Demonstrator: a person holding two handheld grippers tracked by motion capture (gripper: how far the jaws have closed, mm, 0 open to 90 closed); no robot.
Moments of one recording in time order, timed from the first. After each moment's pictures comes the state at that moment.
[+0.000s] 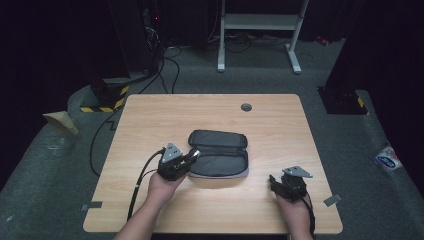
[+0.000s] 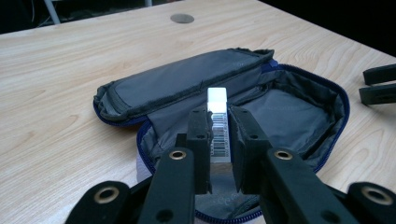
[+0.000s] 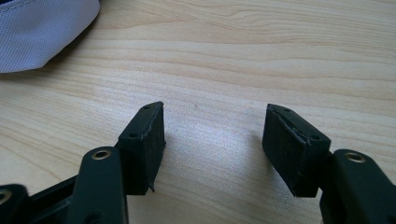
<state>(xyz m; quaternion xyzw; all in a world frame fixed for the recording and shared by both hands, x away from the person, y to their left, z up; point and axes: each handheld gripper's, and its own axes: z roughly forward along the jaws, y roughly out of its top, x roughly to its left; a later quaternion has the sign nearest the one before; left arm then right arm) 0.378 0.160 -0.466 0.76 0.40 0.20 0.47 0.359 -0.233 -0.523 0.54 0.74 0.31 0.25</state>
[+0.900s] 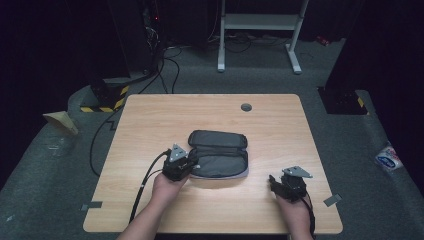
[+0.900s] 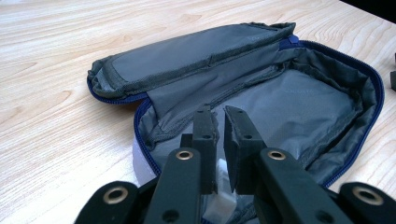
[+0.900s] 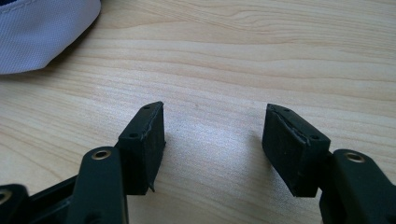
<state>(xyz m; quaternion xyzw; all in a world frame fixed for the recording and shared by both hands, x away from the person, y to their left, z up) 0.384 0.151 -0.482 0.77 0.42 0.19 0.44 0.358 -0.233 -0.523 0.54 0.74 0.31 0.25</state>
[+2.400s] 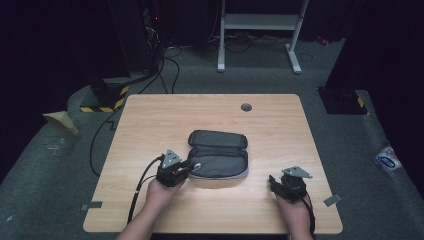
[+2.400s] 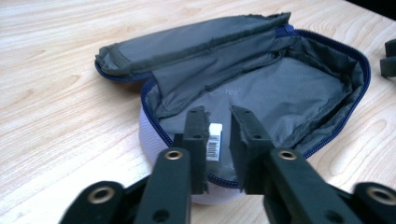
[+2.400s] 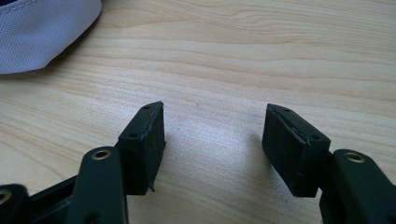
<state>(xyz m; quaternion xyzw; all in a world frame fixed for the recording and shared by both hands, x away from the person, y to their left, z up) 0.367 0.169 -0.484 0.77 0.42 0.19 0.45 0.358 -0.233 -0.523 0.54 0.74 0.32 0.25</state>
